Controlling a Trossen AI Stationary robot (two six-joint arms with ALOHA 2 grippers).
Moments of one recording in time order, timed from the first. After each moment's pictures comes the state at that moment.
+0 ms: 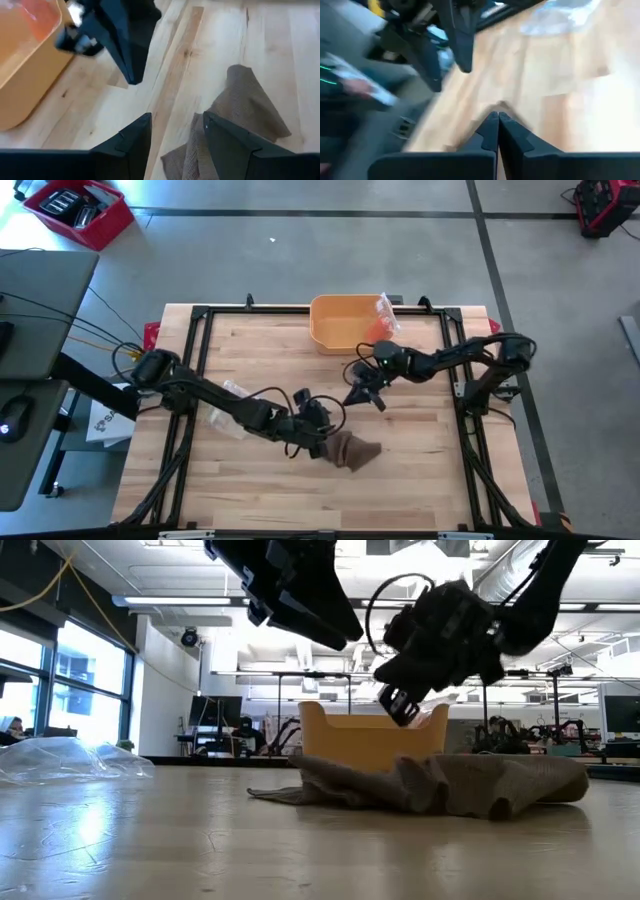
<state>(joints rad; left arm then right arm) -0.35 1.78 1.22 -0.20 -0.58 -0.36 -0.24 1.63 0.59 0.61 -0.78 0.26</state>
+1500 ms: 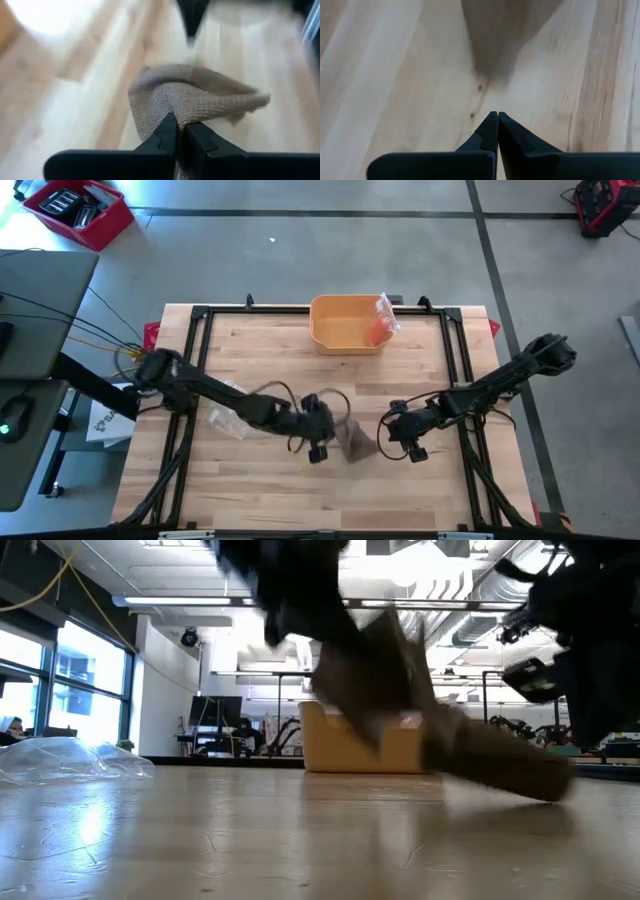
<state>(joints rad) -0.30 1.78 1.22 -0.16 -0.32 -0.39 0.41 1.25 0.53 -0.28 0.00 0.14</state>
